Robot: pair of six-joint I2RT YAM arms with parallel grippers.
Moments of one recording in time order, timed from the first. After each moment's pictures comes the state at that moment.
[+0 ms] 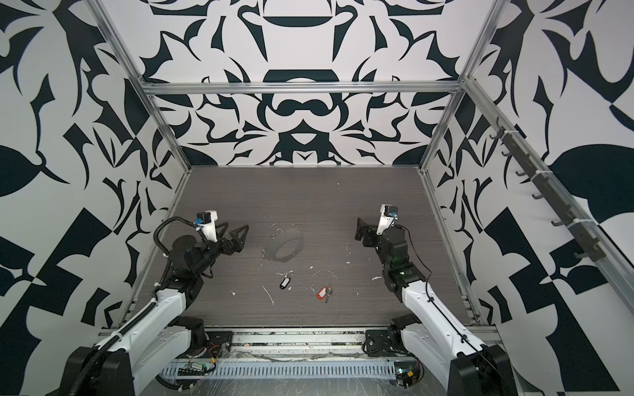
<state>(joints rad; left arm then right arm) -0.15 0.91 0.24 0.48 0.32 -0.34 0.25 0.90 0.41 0.19 0.09 0.32</state>
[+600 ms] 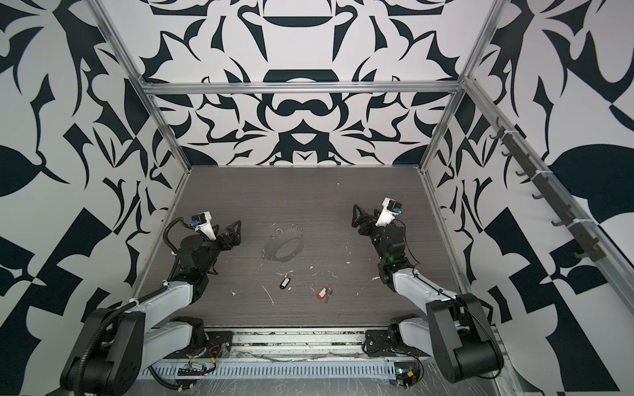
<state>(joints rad) -0.15 1.16 0.21 0.74 0.08 -0.39 0.21 1.22 0.38 0.76 -0.06 0.54</state>
